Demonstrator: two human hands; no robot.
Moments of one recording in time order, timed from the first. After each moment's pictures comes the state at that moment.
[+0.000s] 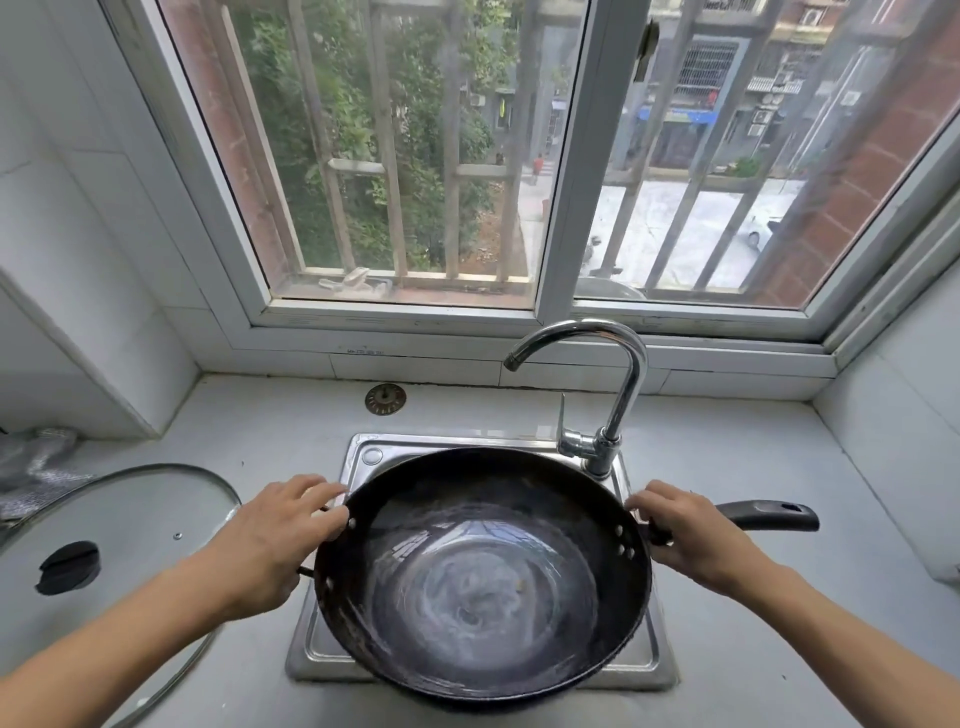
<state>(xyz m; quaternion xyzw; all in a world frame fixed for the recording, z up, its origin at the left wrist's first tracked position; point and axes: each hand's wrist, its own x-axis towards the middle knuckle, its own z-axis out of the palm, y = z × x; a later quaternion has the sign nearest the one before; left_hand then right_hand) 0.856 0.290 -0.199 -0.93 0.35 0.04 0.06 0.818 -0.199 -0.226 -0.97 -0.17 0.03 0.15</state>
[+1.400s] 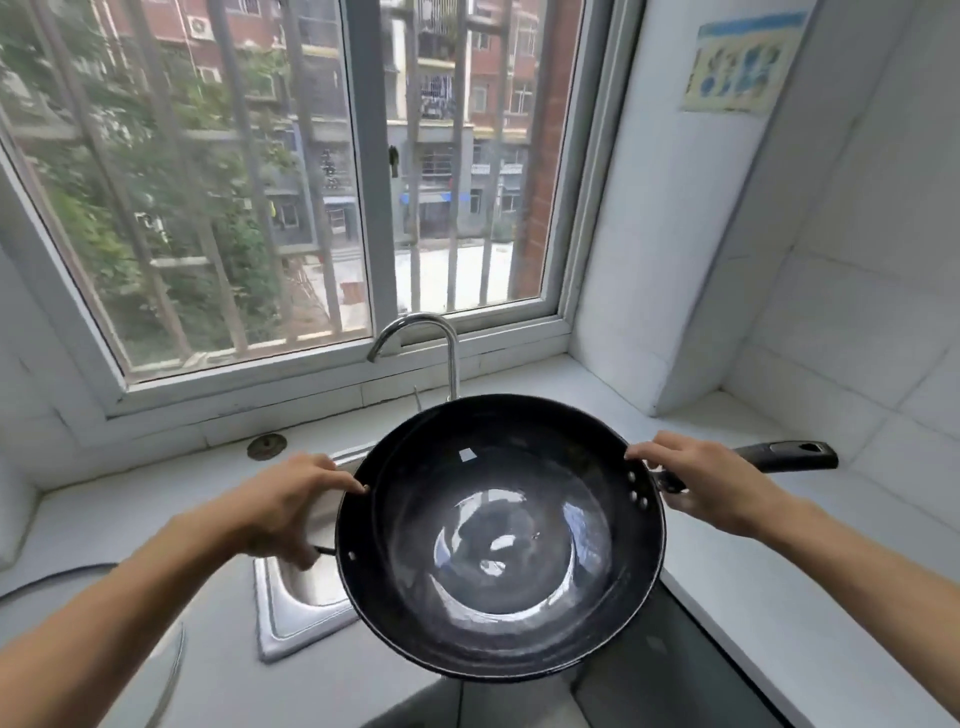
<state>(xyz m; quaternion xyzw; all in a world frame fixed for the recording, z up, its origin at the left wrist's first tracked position) 0.779 0.257 -0.107 -0.86 0.49 0.12 -0.05 0.501 -0.154 -0.086 -1.00 0.04 -0.08 0.03</state>
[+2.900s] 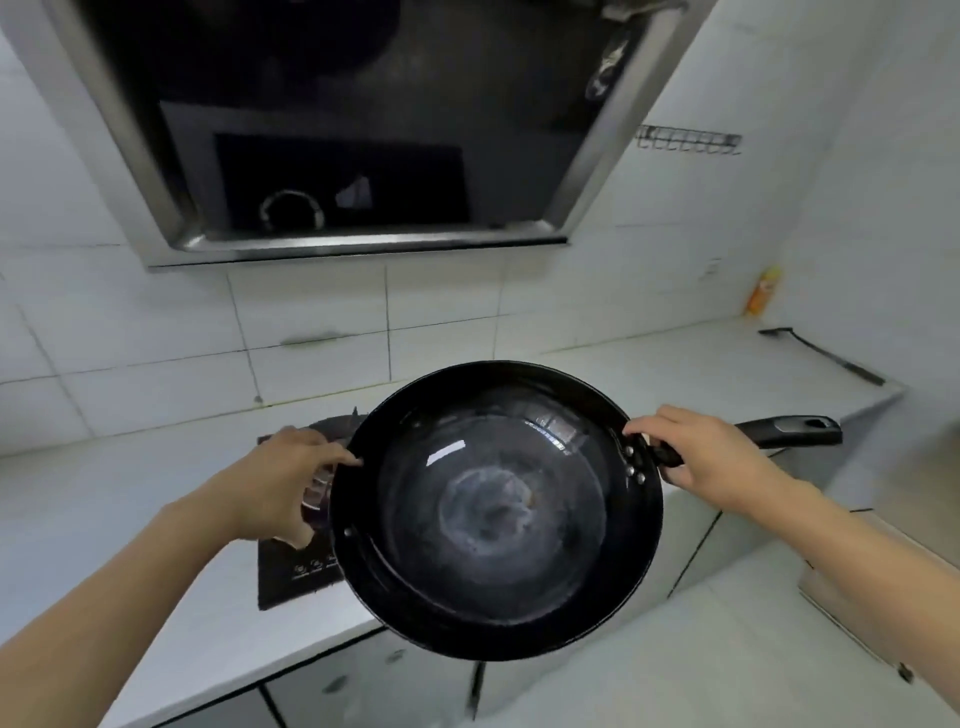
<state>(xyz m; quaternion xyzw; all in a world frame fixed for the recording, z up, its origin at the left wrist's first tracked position) 0.185 -0.217 -0.077 -0.30 0.95 0.08 -0.03 -0.242 0.025 -0.041 -0.67 0.74 -0.08 -0.07</state>
